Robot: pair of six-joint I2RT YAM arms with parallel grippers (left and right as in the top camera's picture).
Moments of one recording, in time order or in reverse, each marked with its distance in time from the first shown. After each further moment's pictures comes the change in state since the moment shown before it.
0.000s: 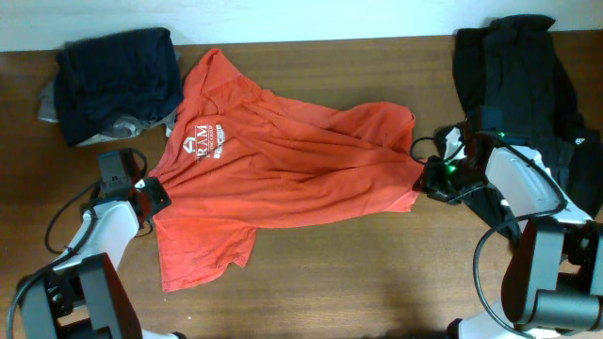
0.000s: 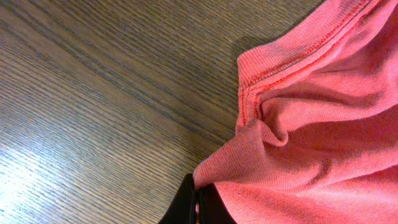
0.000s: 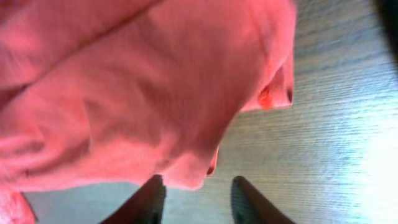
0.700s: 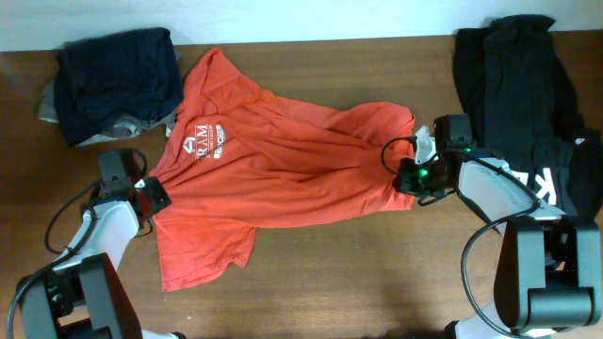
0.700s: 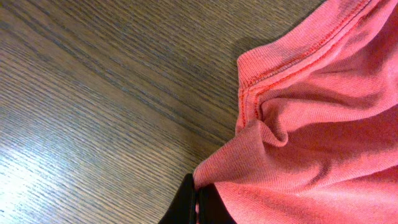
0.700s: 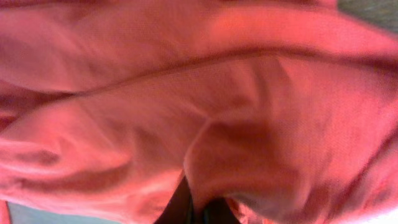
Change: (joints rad) left arm 0.000 0.000 0.000 0.001 0.000 0.000; right arm 0.132 0.000 -0.129 0.340 -0.039 0.006
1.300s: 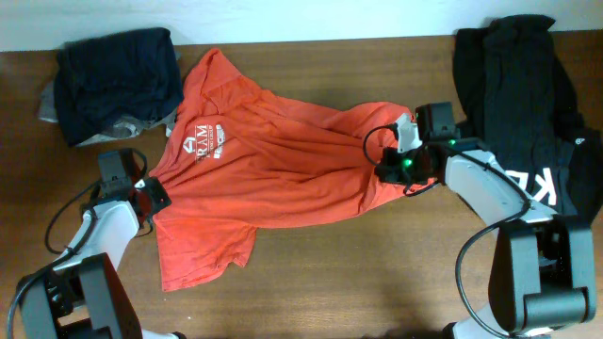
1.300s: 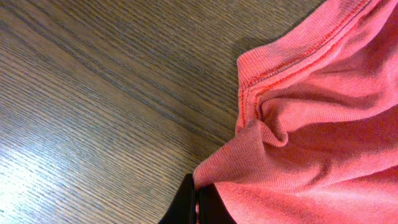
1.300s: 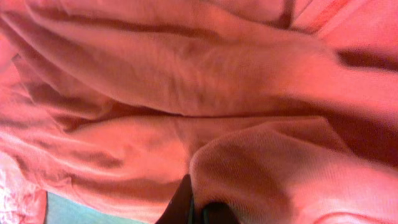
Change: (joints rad) left arm 0.000 0.000 0.000 0.000 0.000 0.000; right arm 0.088 0.000 0.100 -0.030 -0.026 0.003
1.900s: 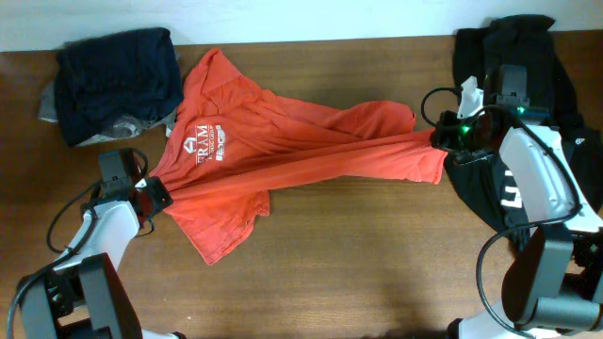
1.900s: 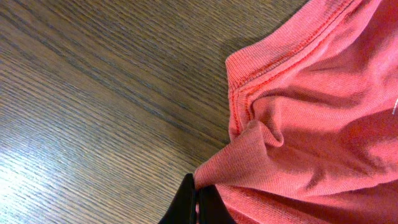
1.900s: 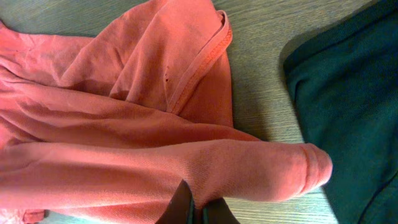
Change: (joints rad) left arm -0.001 0.000 0.000 0.001 0.024 0.000; right arm -0.232 0.000 0.254 -0.212 0.085 -0.066
